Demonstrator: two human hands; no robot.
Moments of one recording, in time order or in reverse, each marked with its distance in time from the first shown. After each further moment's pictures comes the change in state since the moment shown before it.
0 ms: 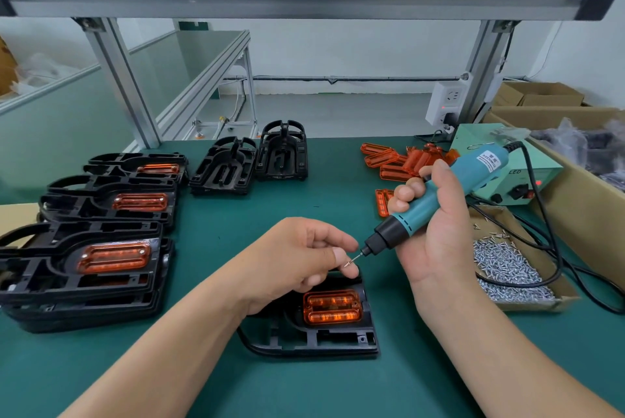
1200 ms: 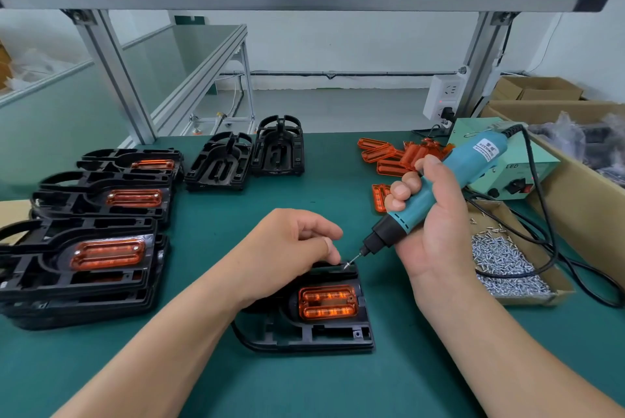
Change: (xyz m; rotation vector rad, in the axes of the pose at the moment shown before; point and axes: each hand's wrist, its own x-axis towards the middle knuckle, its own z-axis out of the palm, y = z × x) left_hand 0.000 0.003 0.001 0.217 0.186 0.032; right_hand 0.001 -0.003 -0.004 -0.052 -0.043 -0.001
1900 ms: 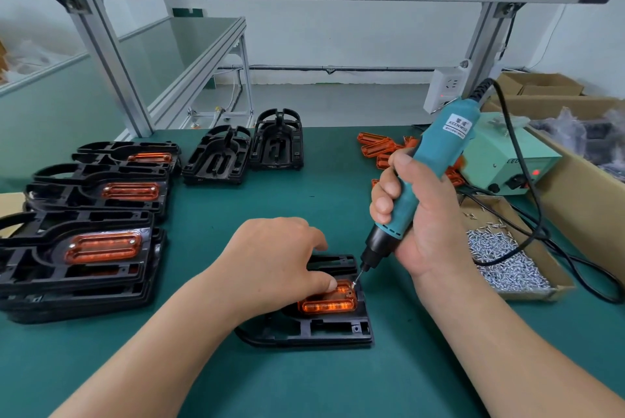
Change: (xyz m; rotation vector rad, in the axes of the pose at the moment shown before) left_hand -0.006 0.000 0.003 1.089 0.083 0.201; right_hand -0.009 -0.005 0.010 -0.200 -0.233 0.084
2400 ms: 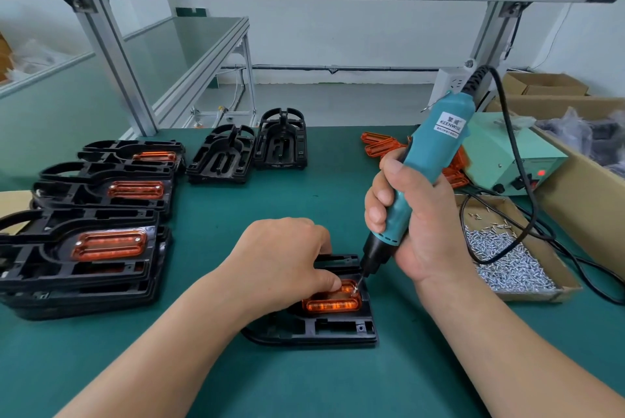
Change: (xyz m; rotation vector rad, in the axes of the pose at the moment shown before) left_hand 0.004 0.004 0.001 0.014 -0.085 -0.055; right_hand -0.006 0.002 0.008 -0.104 -0.098 -0.021
